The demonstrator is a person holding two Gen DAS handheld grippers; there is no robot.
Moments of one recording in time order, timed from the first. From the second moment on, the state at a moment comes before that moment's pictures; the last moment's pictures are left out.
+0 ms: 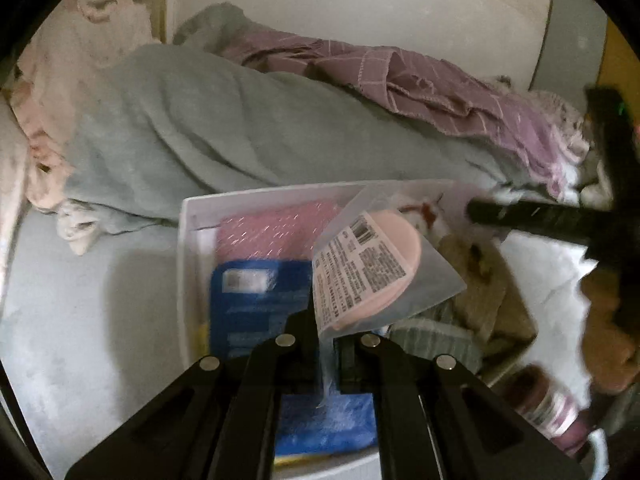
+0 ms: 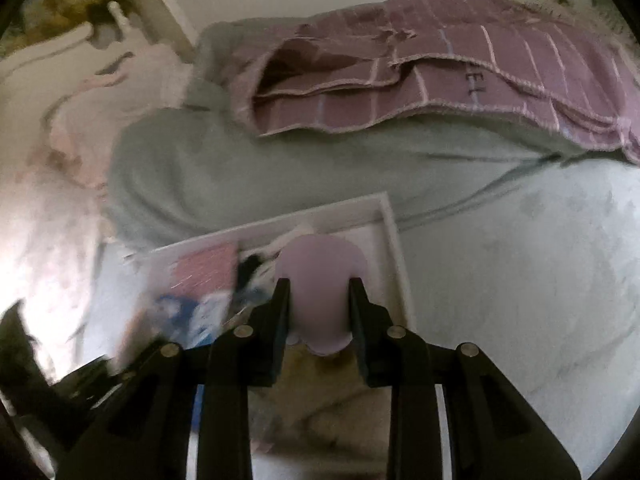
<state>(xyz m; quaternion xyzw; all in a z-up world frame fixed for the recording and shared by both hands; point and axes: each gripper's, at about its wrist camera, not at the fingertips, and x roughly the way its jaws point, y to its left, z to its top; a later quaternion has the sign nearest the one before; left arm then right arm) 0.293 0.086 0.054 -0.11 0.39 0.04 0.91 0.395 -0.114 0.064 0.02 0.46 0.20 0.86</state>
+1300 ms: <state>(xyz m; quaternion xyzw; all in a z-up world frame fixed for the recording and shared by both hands) 0.250 0.057 0.072 -0.08 0.35 0.03 0.93 0.325 -0.149 0.069 0.02 0.44 0.28 0.85</state>
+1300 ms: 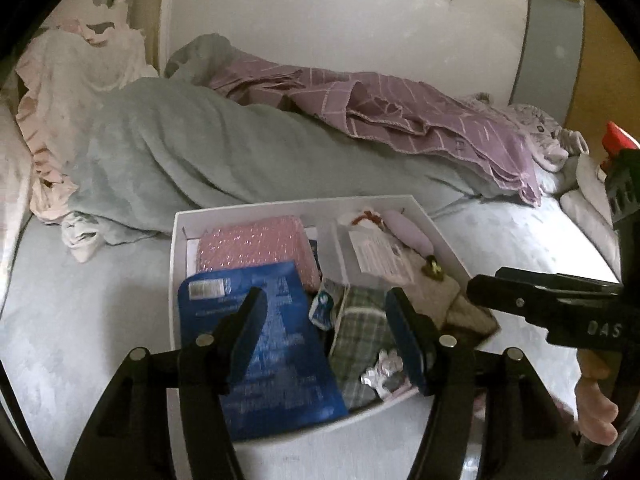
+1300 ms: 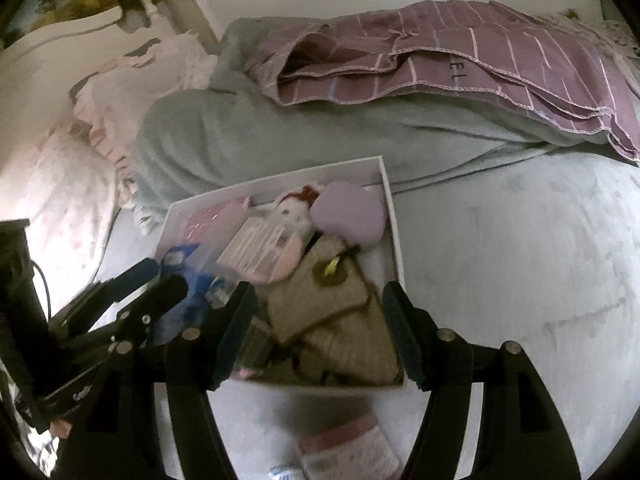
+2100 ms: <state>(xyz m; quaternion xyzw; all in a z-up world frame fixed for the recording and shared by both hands) 0.197 0.025 0.058 -0.06 0.35 0.04 0.93 0.232 -0.170 0.063 -0.01 0.42 0.36 0.83</state>
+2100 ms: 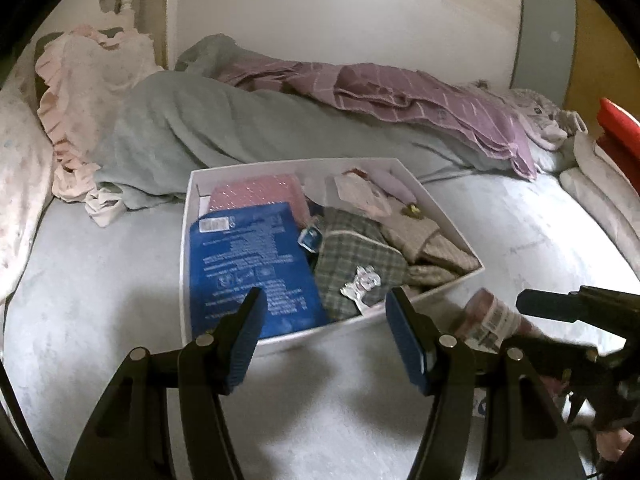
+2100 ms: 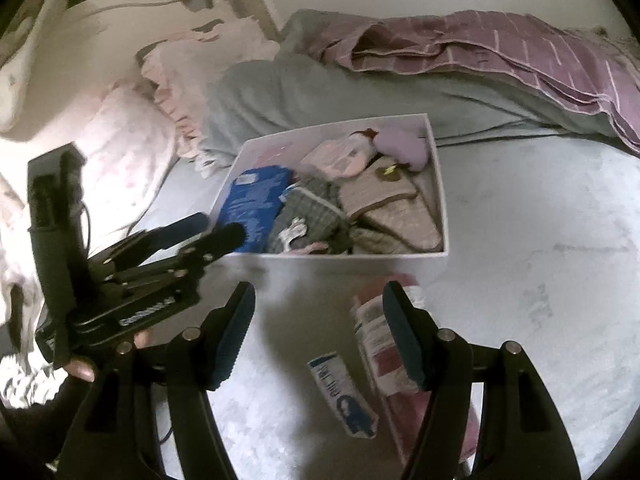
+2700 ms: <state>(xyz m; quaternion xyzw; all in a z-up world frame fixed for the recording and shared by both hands) 0.186 0.009 0.028 -0.06 0.37 0.00 0.93 0.202 -0.156 0.021 -0.13 0.44 0.37 0.81</state>
